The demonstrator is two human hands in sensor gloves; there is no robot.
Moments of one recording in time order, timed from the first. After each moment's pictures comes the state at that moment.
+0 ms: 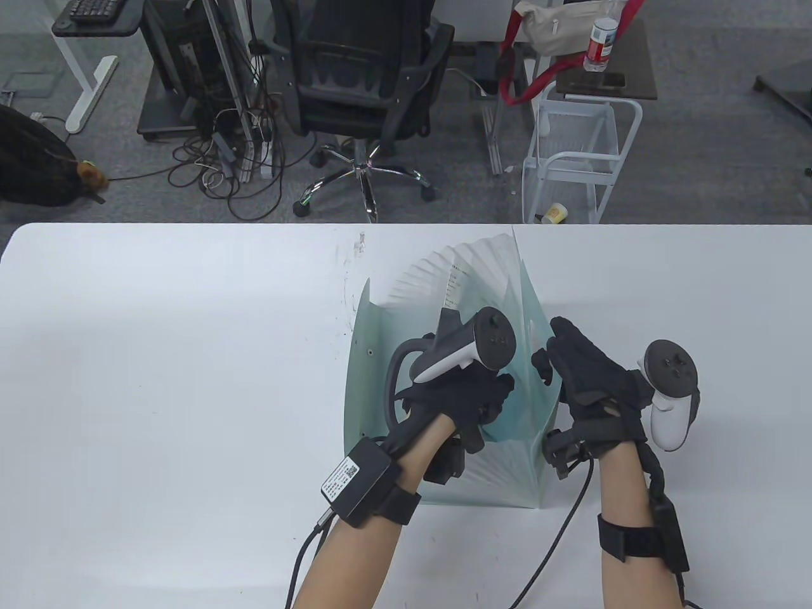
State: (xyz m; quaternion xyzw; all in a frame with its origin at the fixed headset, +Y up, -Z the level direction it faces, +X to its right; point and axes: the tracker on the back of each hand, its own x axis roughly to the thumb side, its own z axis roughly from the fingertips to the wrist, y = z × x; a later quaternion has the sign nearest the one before) left_hand 0.018 -0.601 -0.336 -0.24 -0.17 0.11 0.95; right_hand 0.233 -0.655 -0.319 -0.02 0.03 0.76 0.65
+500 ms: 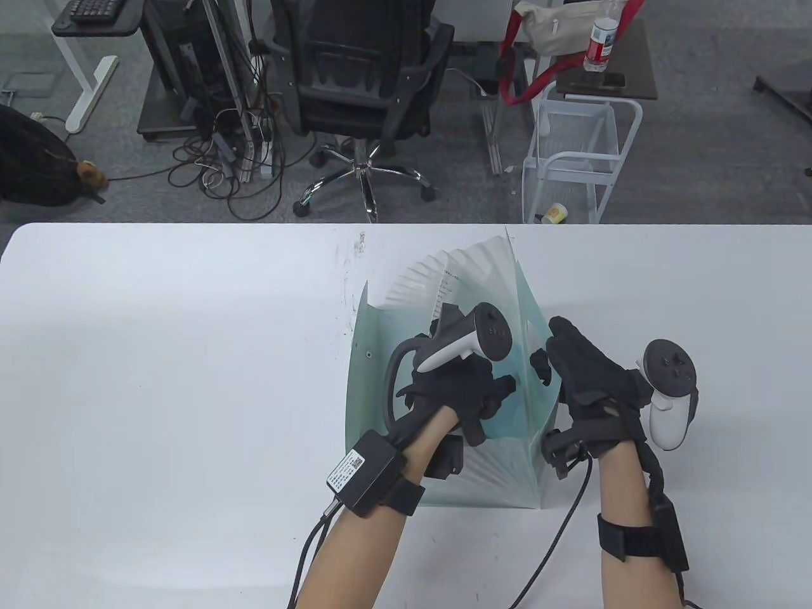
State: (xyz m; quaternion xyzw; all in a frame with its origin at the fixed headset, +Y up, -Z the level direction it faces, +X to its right) left_hand 0.018 -0.617 -0.347 -0.30 -0.14 0.09 0.94; right_hand 0.231 -0.654 -0.320 -0.01 0.04 0.76 0.65
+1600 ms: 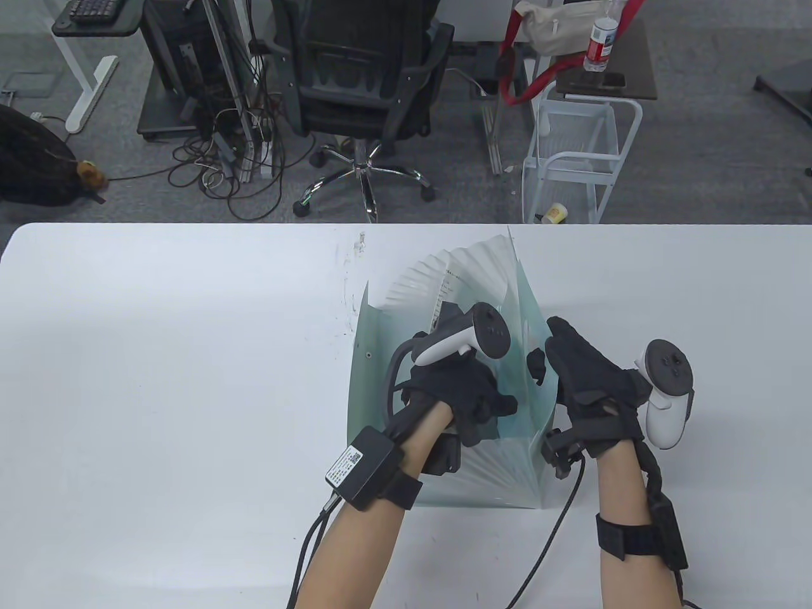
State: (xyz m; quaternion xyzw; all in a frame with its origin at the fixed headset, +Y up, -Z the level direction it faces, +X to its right) left_hand 0.019 -0.629 -0.353 -0.35 -0.16 0.10 0.92; right_hand 0.228 -0.657 -0.321 0.00 0.05 0.73 0.69
